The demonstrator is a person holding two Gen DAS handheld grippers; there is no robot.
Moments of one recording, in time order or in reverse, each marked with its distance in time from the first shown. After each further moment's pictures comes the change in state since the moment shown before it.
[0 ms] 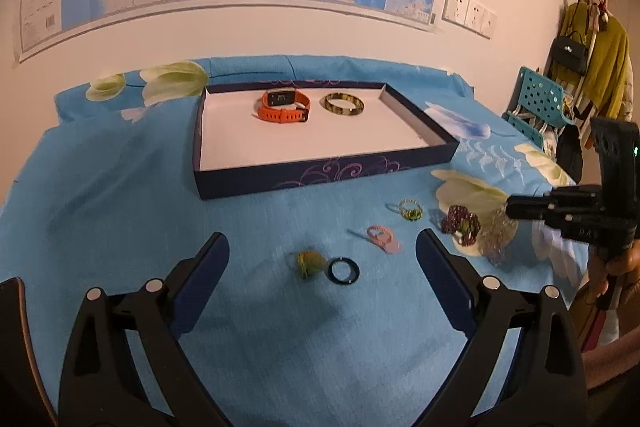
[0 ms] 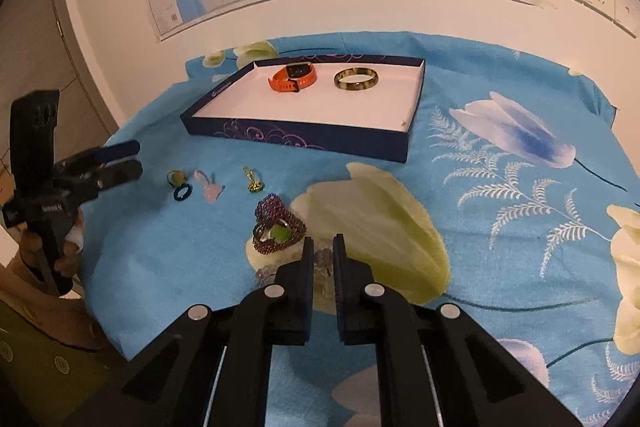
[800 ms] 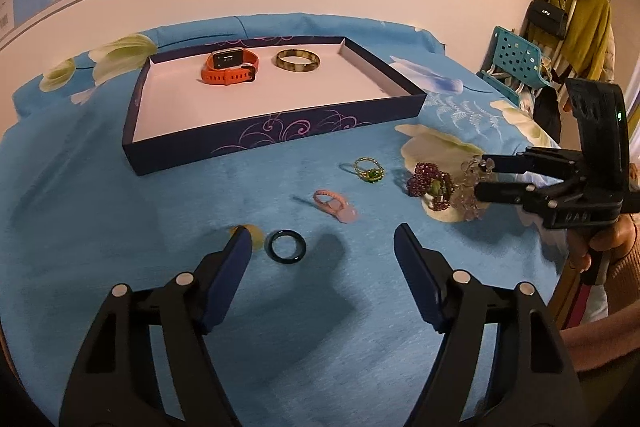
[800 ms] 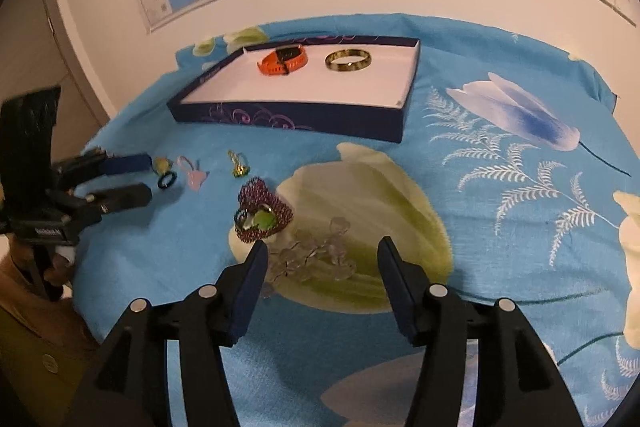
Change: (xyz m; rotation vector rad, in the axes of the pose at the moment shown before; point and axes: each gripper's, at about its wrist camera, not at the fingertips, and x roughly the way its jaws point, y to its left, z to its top) left arm 0.027 -0.028 -0.008 0.056 0.135 -0.104; right arm 0.017 -0.004 -0.007 0.001 0.048 -0.026
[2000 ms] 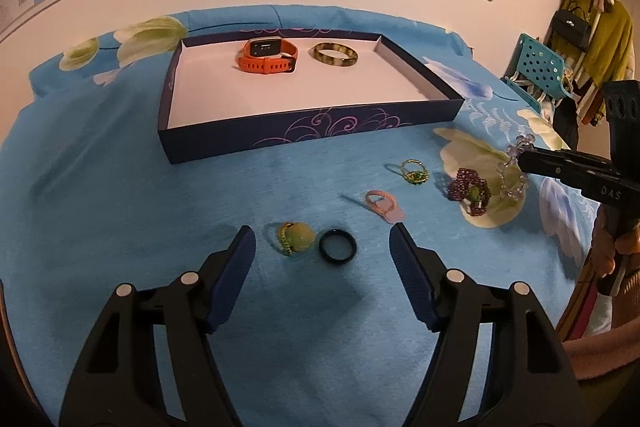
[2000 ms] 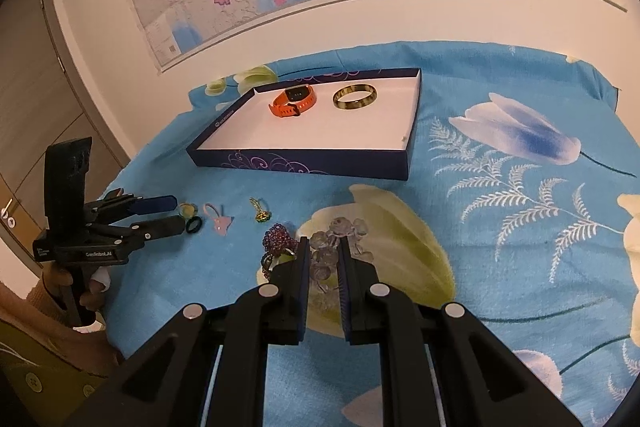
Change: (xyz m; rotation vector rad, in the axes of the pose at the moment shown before) left arm 0.003 0.029 0.002 -0.064 0.028 0.056; right arm -0.021 -0.008 0.015 0.082 -0.102 0.084
